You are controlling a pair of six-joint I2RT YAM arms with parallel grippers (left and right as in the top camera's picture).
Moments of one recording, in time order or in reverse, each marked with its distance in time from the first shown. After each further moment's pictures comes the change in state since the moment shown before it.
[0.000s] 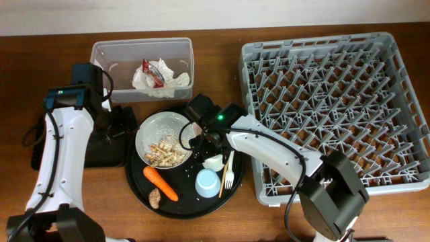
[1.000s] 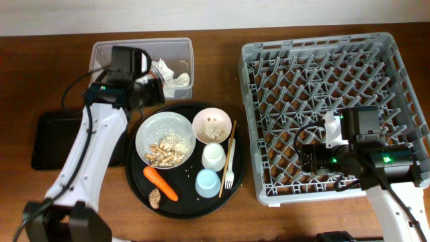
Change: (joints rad) left arm -0.232 0.037 -0.002 0.470 -0.006 0.062; right arm -0.718 -0.840 -0.397 -0.262 -0.048 -0.372
